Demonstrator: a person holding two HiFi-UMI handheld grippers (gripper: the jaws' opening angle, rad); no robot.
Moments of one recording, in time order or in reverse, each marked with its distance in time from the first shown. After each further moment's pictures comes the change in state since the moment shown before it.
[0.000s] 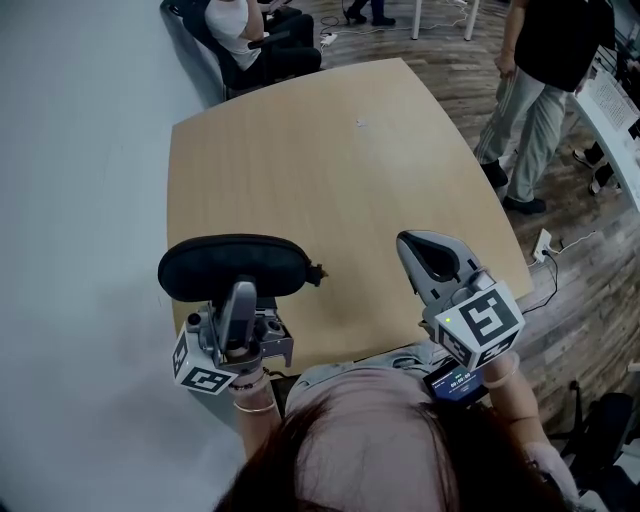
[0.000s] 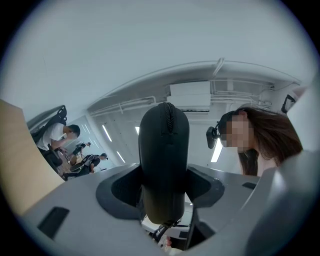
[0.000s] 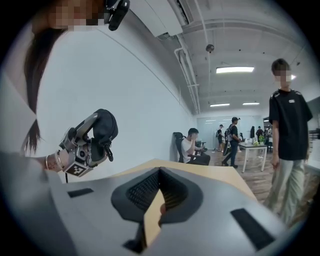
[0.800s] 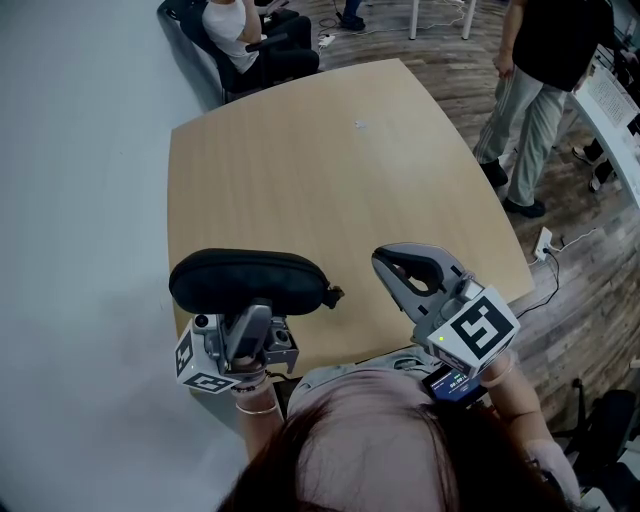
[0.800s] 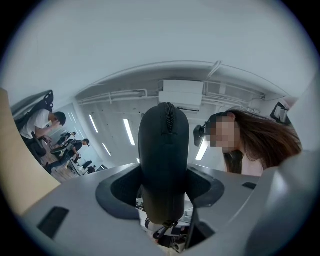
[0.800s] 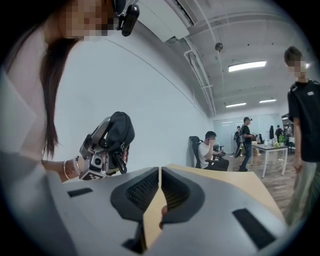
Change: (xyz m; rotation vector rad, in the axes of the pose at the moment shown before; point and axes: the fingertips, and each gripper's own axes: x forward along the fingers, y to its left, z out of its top) left arm 0.007 -0.038 -0.026 -0.043 0.057 -0.171; right arm -0.011 0.040 0.009 -0.002 -0.069 0.194
